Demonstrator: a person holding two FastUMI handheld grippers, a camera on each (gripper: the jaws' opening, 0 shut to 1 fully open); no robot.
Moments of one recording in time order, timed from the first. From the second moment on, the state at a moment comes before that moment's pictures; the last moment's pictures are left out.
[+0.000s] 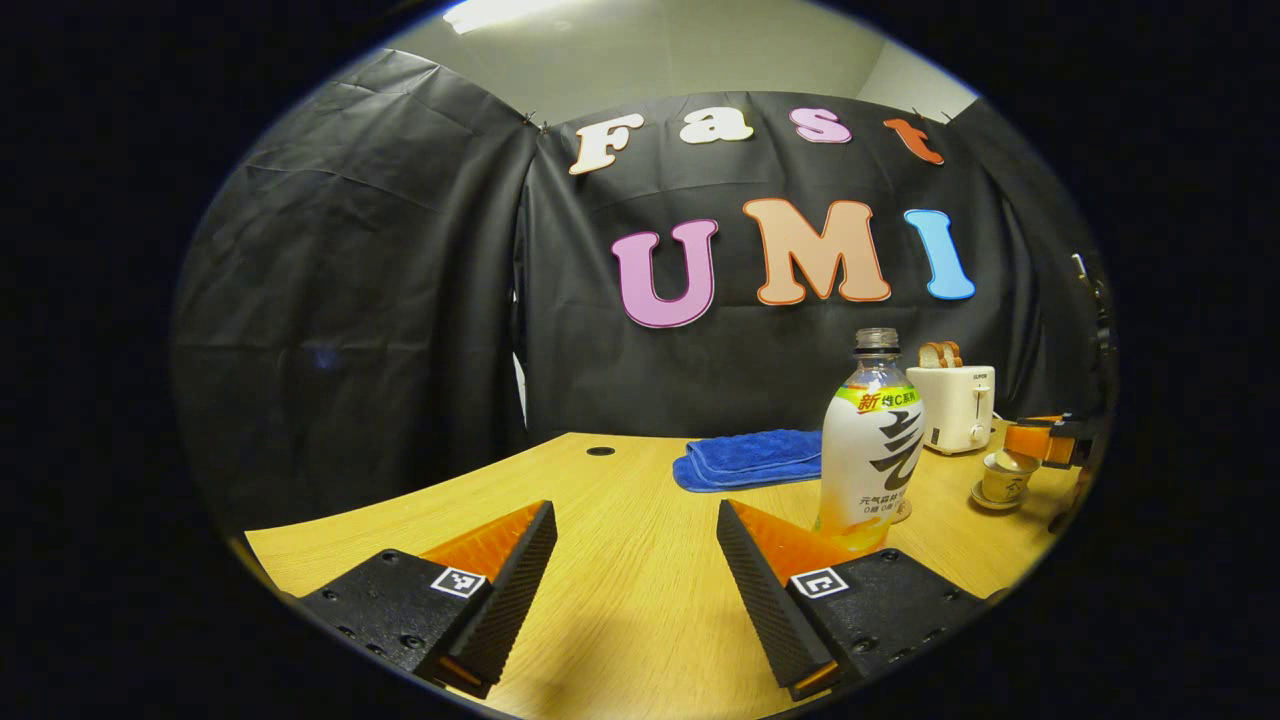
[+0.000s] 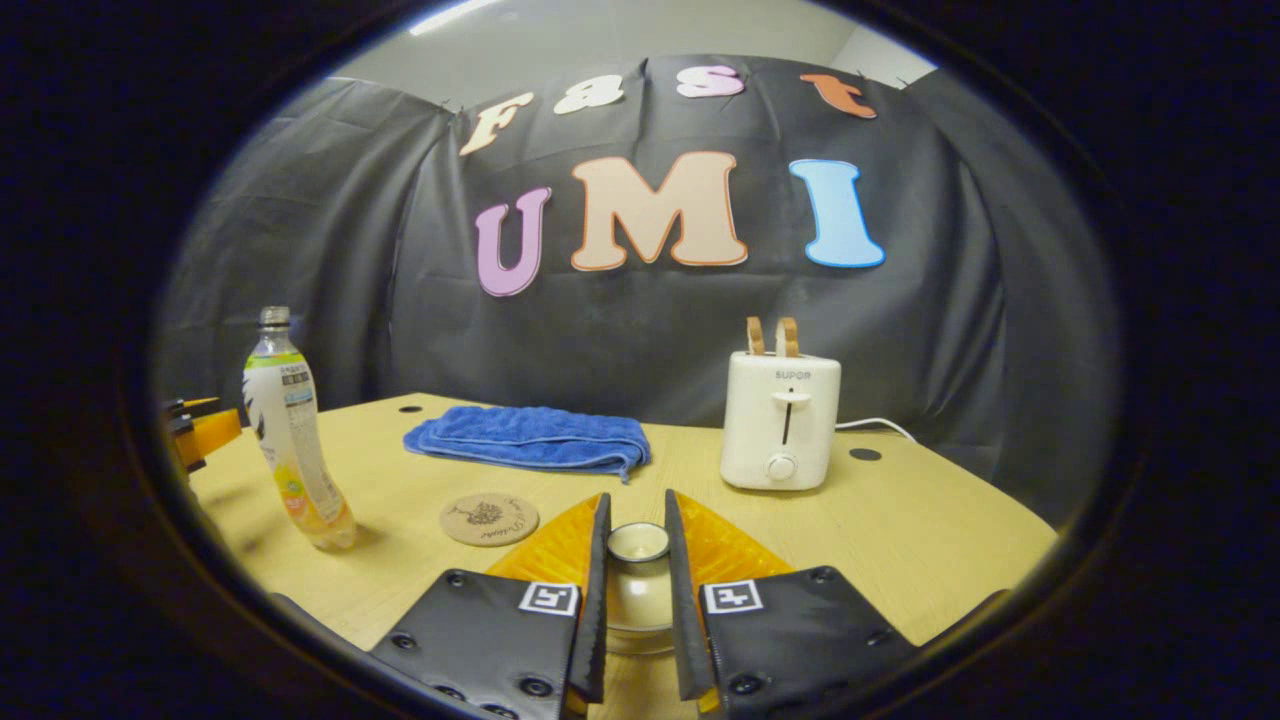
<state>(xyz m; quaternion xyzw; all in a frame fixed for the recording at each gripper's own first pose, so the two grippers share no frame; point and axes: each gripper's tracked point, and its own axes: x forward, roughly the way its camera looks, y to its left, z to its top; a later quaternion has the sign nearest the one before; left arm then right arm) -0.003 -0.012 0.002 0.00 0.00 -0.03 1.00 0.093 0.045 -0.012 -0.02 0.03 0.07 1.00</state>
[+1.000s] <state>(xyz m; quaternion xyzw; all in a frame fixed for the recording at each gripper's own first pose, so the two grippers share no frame) -0.016 -0.100 0.003 -0.01 0.00 -0.26 0.97 0.032 0.000 0.002 0.00 0.00 0.05 1.00</state>
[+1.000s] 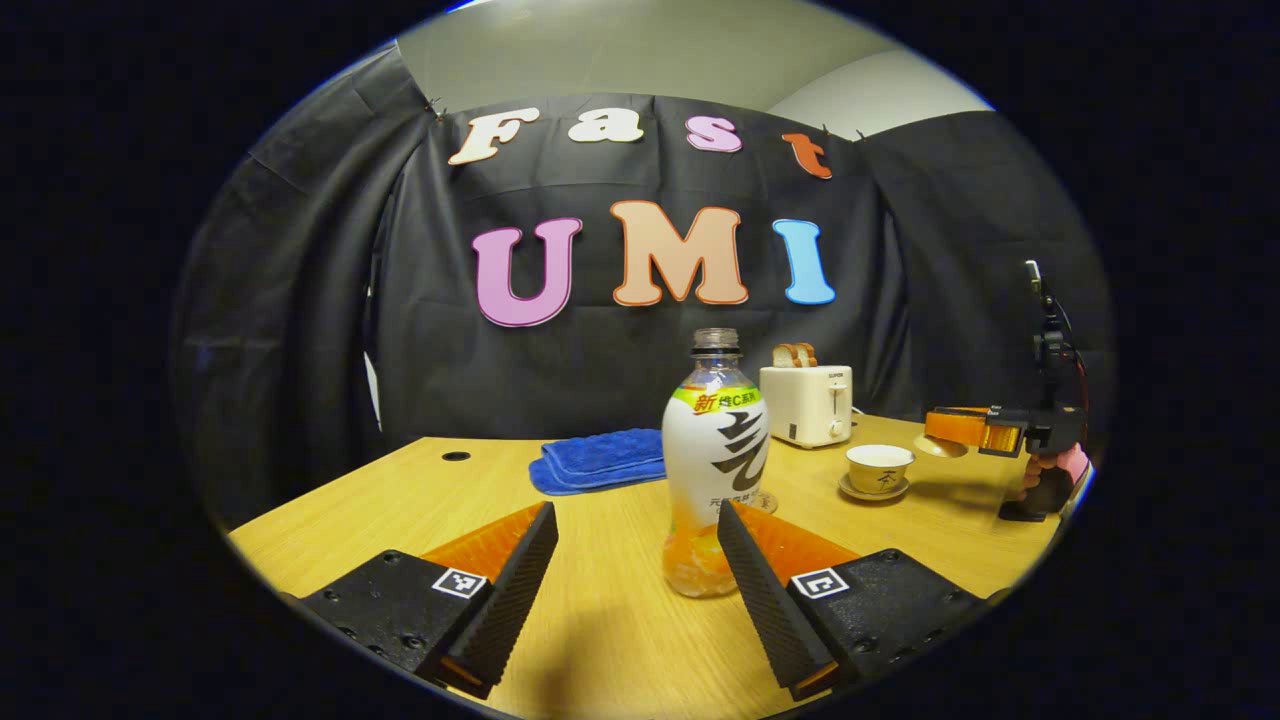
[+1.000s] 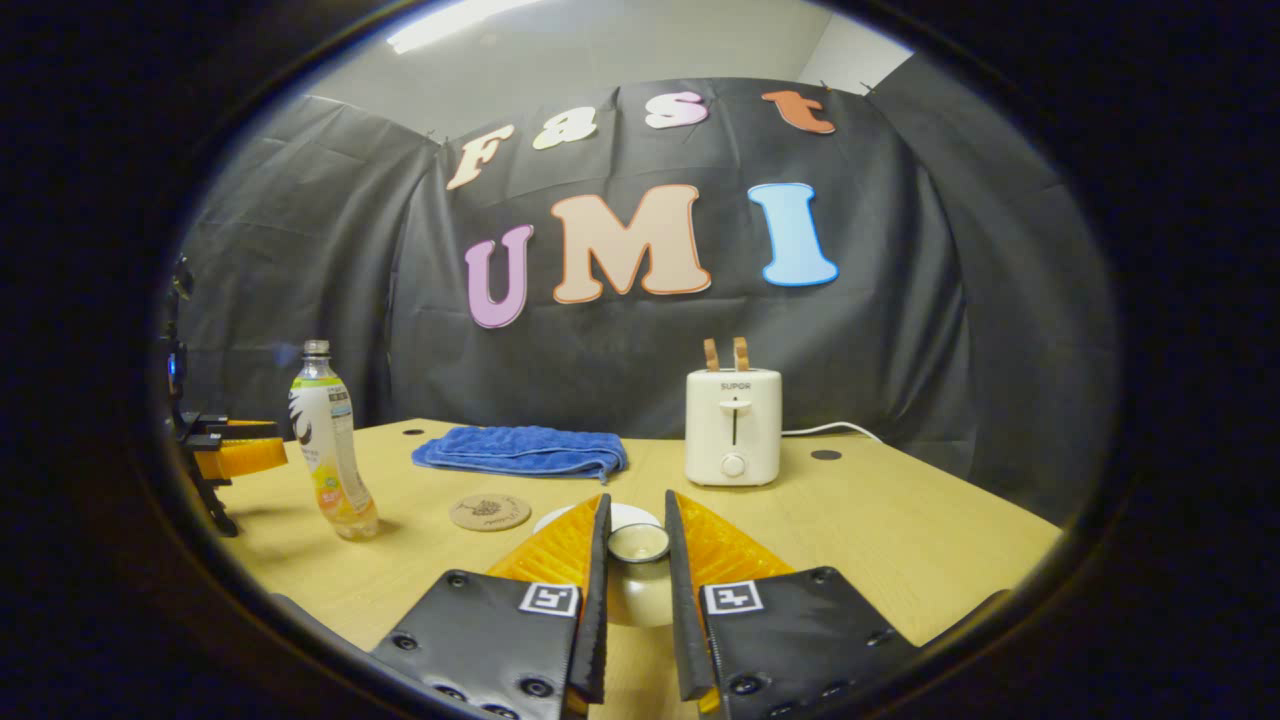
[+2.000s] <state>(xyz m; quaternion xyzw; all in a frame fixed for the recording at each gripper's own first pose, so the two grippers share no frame) 0.025 -0.174 -0.027 0.03 0.08 -0.27 0.96 0.021 -0.010 0.003 0.00 0.00 0.06 1.00</state>
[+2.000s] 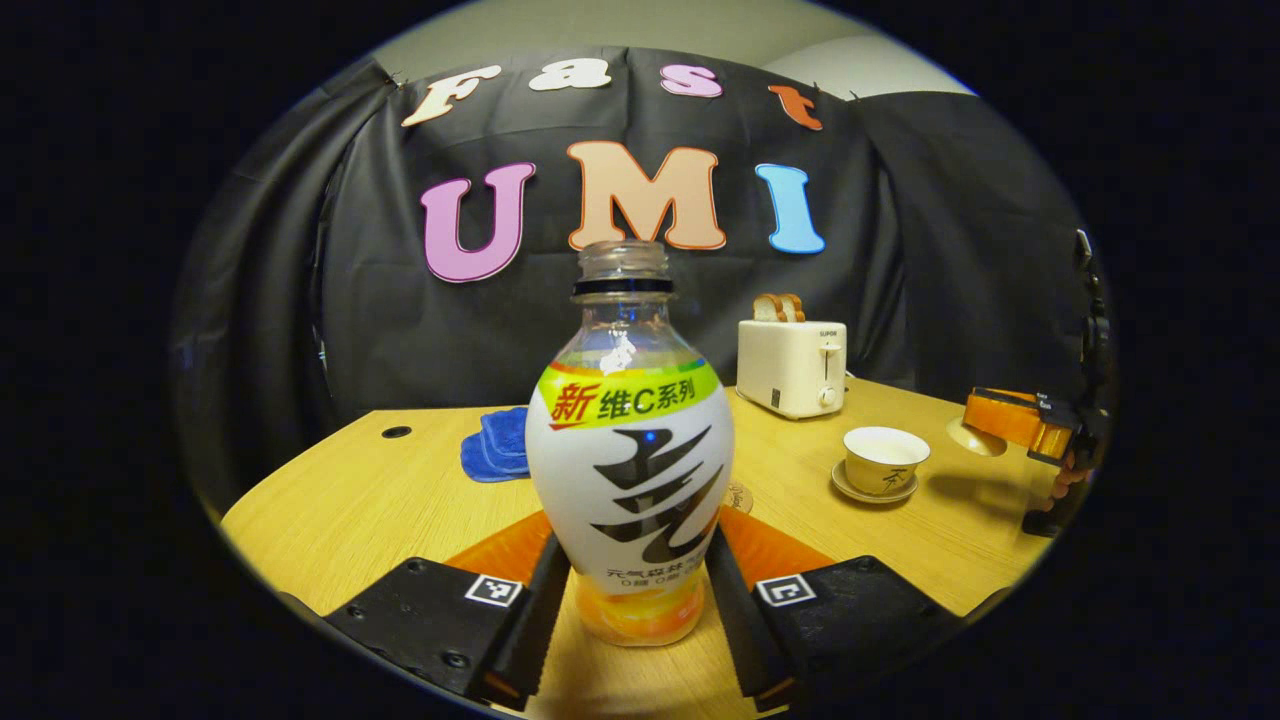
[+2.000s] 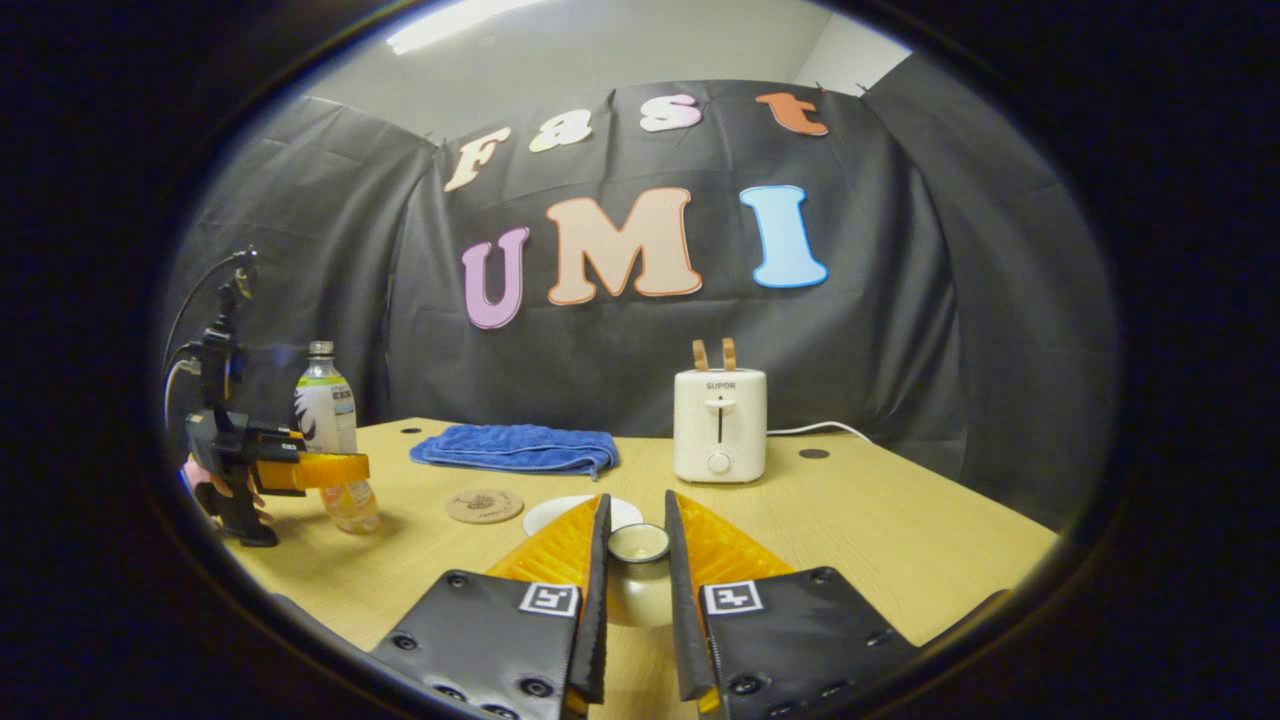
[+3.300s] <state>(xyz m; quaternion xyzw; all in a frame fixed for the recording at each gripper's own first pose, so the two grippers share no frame) 0.072 -0.234 -0.008 0.62 0.00 -0.26 0.74 0.025 -0.076 0.005 0.00 0.00 -0.02 1.00</state>
